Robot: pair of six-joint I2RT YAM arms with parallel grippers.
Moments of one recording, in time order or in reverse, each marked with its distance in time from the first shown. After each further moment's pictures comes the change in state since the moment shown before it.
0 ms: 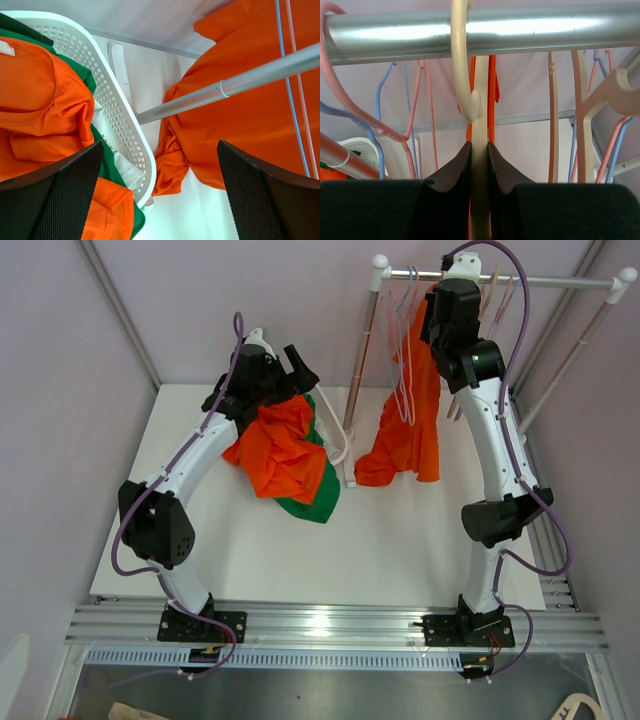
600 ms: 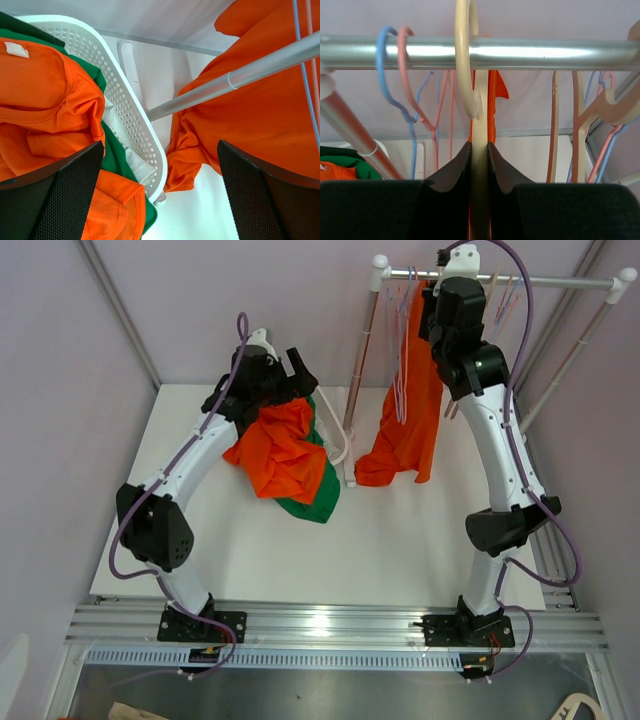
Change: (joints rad) left arm -0.014 -0.011 0.000 -0.032 -0.036 0.064; right arm 0.032 -0.058 -0.048 0.069 -0.013 -0.069
